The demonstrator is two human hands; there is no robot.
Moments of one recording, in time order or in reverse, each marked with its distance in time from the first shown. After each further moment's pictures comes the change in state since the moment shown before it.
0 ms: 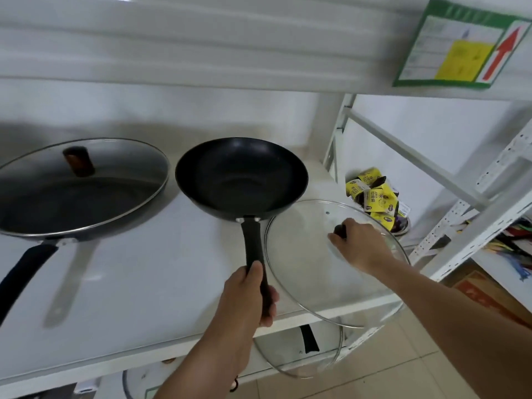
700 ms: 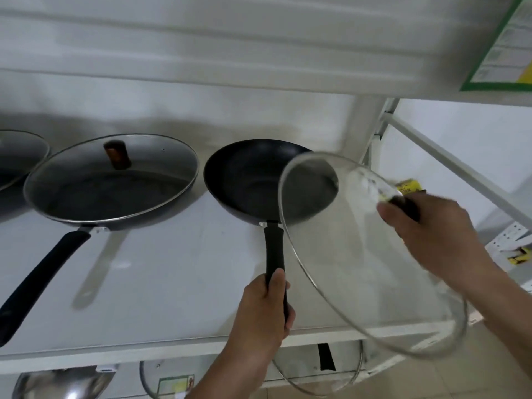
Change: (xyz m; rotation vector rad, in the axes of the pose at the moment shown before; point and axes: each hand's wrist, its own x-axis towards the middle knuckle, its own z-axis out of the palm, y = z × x) left_hand 0.005 -0.008 0.010 0.084 0.088 0.142; right_hand -0.038 -0.035 -0.111 0.365 0.195 -0.117
